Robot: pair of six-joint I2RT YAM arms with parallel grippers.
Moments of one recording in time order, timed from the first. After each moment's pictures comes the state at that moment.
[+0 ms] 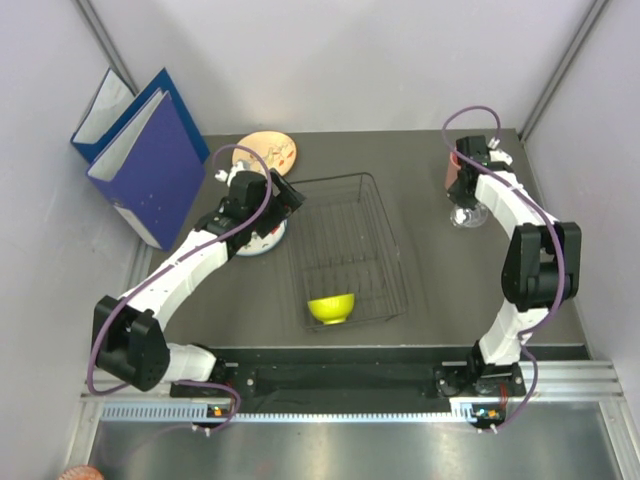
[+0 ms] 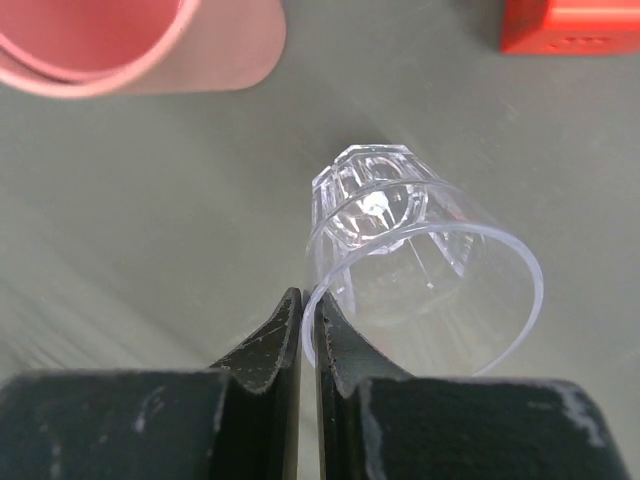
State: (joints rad) left arm -0.42 1.34 1.05 -0.30 -0.08 -1.00; right arm 0.08 1.75 1.38 -0.64 0.34 0.75
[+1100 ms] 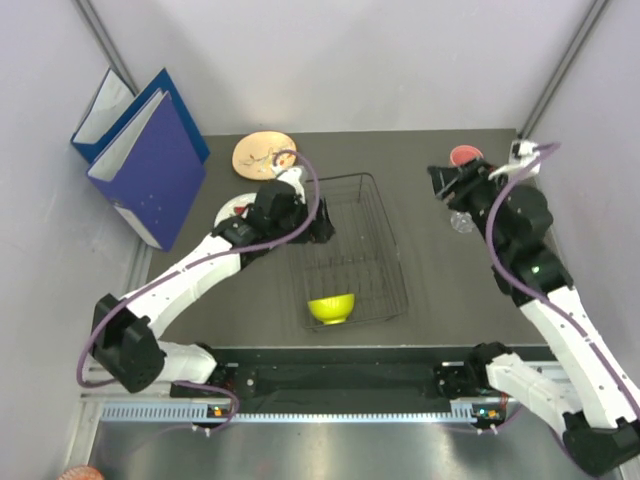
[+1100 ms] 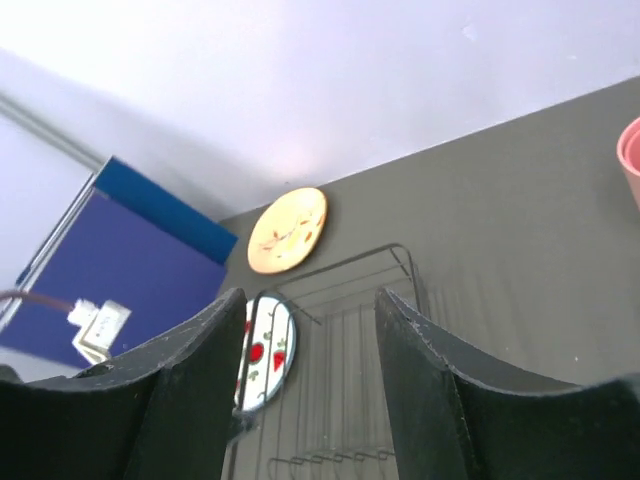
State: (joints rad) left arm -0.59 1.35 1.10 -0.37 0.00 -0.57; right arm 0.39 0.91 1.07 -0.18 0.15 0.63
